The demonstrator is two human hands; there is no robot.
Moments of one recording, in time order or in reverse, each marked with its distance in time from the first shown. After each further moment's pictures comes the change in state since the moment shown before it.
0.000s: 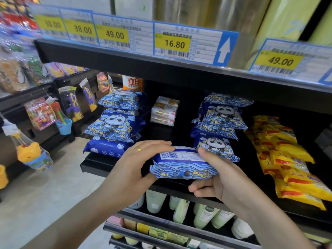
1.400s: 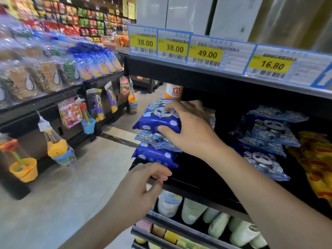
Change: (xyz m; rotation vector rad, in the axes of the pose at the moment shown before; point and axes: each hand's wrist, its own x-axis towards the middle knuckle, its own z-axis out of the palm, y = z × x) left_hand -0.064 -0.051 -0.063 -0.065 0.014 -0.398; right_hand 0.113 -0.043 0.162 -1.354 0.133 -0.946
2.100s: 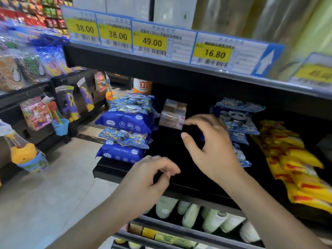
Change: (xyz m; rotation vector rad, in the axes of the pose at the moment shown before) left_hand 0.036 0.041 0.062 -0.031 -0.128 0.207; right_hand -0.095 0.074 -0.039 0.054 0.244 0.151
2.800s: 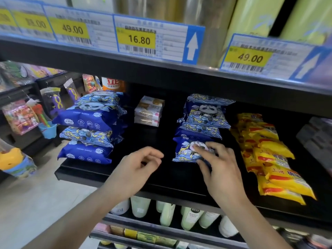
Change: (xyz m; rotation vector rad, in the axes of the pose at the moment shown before) left_hand 0.048 0.009 0.052 -0.131 -0.002 -0.287; right_hand -0.082 0.105 -0.022 -0.205 0.019 0.145
